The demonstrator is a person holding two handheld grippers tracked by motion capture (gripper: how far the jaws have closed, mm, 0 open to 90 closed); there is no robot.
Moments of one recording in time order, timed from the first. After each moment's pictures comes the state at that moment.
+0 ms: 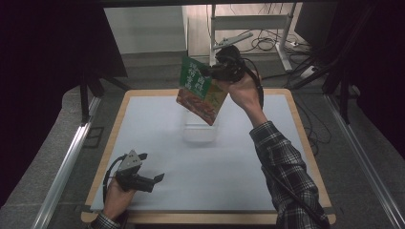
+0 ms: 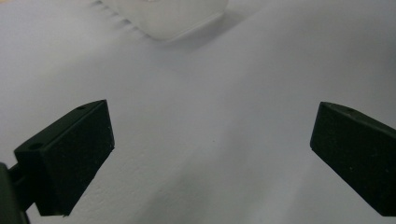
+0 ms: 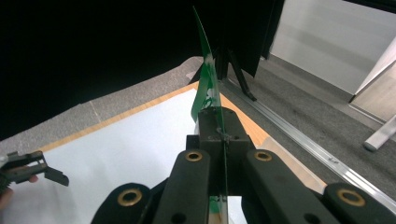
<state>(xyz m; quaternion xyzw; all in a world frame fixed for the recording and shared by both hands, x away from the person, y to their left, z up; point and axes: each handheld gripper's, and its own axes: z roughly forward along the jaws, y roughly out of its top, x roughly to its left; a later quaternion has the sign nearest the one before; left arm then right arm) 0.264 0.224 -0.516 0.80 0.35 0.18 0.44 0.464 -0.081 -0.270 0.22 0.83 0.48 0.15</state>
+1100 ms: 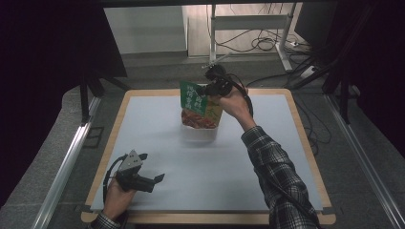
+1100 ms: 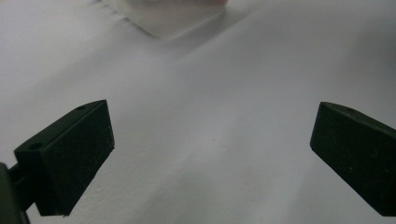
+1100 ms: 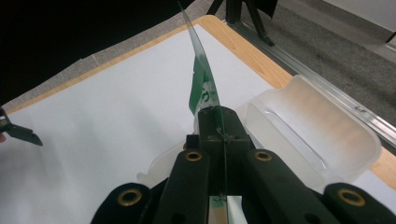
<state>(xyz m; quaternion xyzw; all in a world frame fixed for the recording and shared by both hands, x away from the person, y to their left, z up) 0.264 0.223 -0.517 0.81 0.35 0.18 0.44 0.498 -0.059 -0.344 0.26 0.88 0.40 0.09</state>
